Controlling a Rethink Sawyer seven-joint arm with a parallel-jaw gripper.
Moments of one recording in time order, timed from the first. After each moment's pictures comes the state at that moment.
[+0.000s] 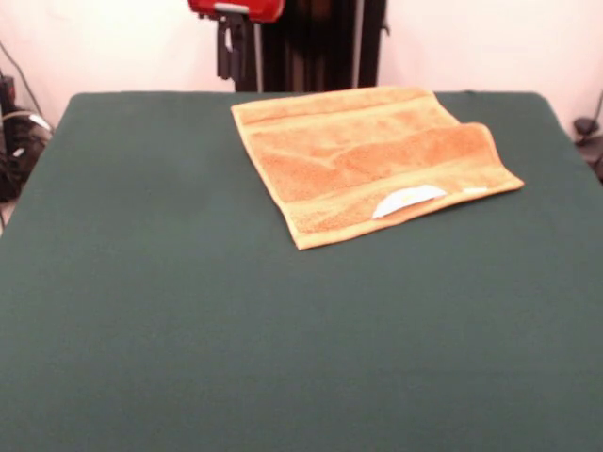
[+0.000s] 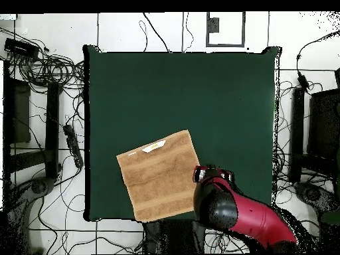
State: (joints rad) arm -0.51 -0.90 0.05 2.14 -0.16 0.10 1.56
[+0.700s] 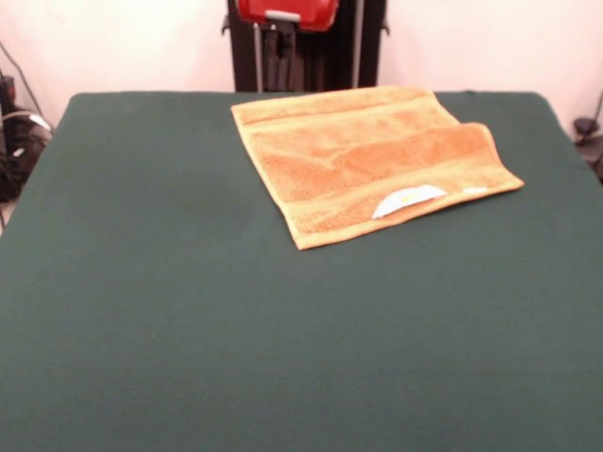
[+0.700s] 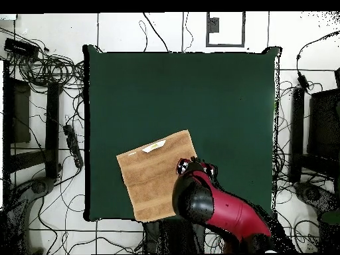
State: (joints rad) arm -0.35 -0.86 0.00 2.15 0.02 0.02 1.59
